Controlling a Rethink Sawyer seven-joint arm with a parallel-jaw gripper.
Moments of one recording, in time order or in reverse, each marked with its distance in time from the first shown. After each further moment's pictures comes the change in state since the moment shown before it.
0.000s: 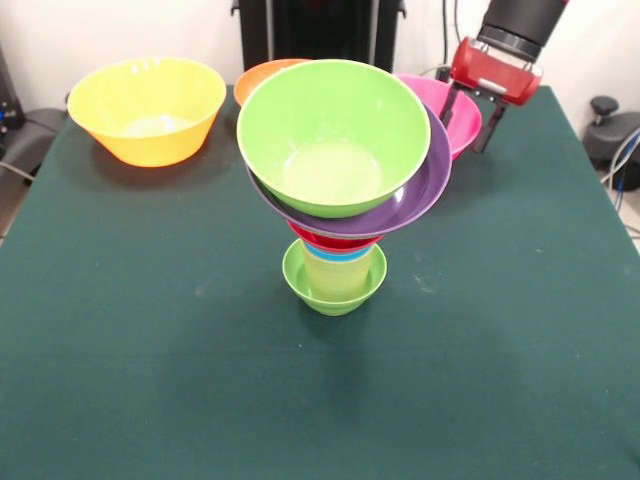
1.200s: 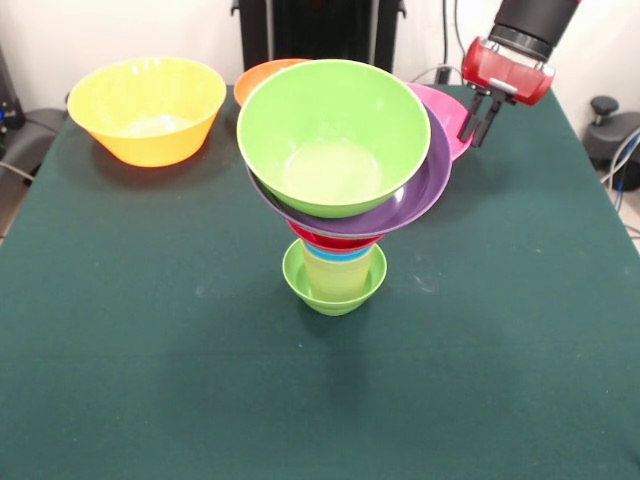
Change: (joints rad) arm 0.018 0.000 -0.001 0.000 0.072 0.015 0.000
